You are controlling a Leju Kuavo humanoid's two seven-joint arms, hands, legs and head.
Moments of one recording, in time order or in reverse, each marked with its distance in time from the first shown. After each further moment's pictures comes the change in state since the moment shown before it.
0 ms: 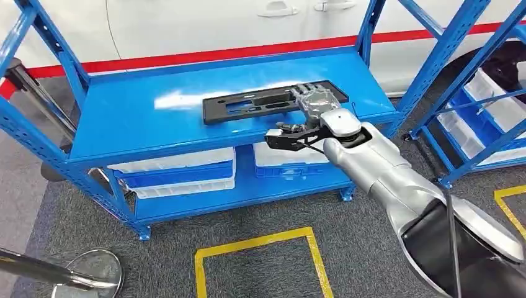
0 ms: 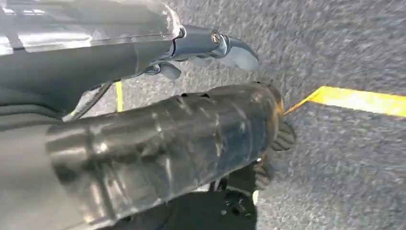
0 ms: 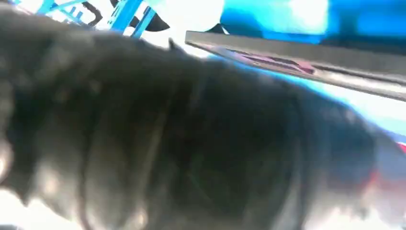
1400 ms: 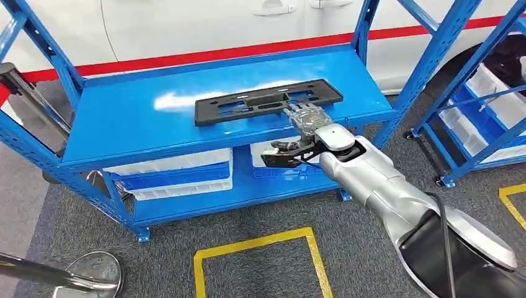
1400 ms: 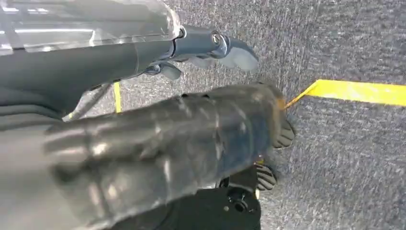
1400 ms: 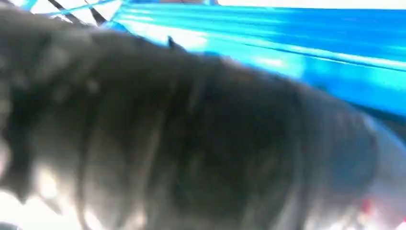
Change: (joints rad) left arm -0.005 -0.002 -0.001 0.000 -0.030 -0.009 -0.006; right arm 0.063 -0.006 0.022 -0.038 -0.007 0.031 -0.034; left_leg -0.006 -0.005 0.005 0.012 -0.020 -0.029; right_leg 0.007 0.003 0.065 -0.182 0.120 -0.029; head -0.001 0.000
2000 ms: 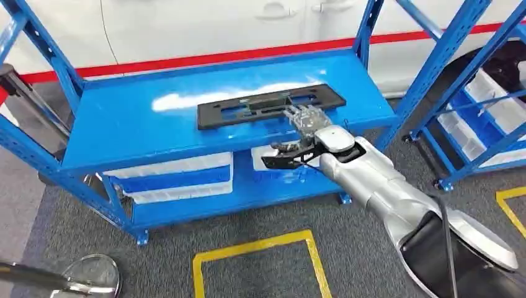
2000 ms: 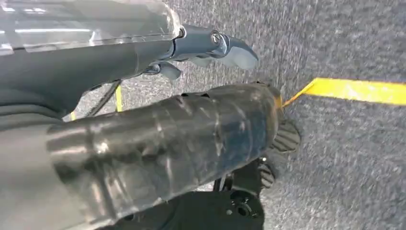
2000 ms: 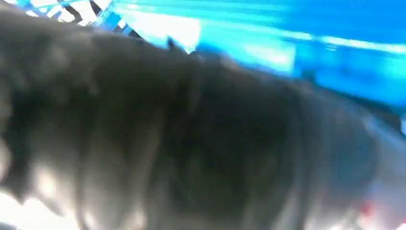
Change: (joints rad) left arm 0.000 0.000 0.000 0.000 -0.003 0.013 0.000; right arm -0.001 0.000 0.010 -0.014 -0.012 0.011 0.000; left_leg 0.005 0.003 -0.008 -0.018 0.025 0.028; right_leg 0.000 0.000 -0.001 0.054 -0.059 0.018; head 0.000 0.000
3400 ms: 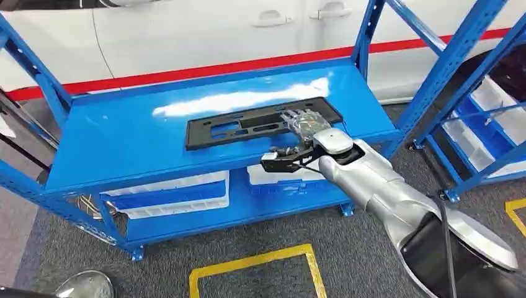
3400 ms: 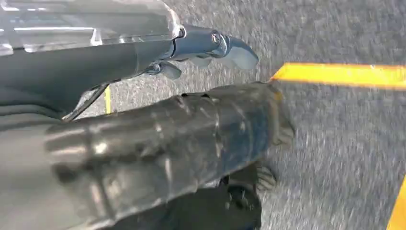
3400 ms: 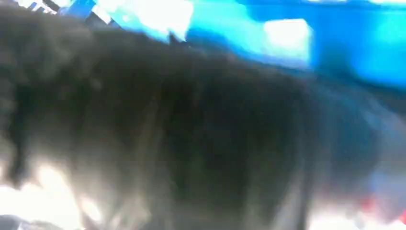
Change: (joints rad) left arm -0.002 -0.006 0.001 0.000 -0.024 -0.016 -0.003; right arm 0.017 -0.014 0.023 -0.012 -0.019 0.019 0.000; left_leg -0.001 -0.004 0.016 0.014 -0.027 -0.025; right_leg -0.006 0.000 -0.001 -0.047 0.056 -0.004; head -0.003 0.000
